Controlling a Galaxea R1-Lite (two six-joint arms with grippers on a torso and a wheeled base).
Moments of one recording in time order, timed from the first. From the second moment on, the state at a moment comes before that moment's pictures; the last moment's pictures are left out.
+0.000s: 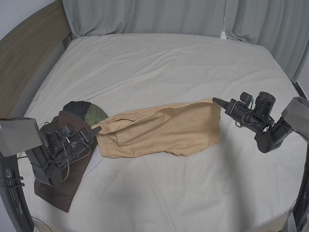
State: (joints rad) left arm -0.09 2.22 -0.58 -1.55 -0.42 -0.74; right arm 0.14 2.20 -0.99 -1.26 0.54 0.62
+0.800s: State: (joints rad) left arm -0.09 2.32 -0.67 -1.55 -0.36 -0.74; right arm 0.13 2.37 -1.19 -1.26 0.54 0.65
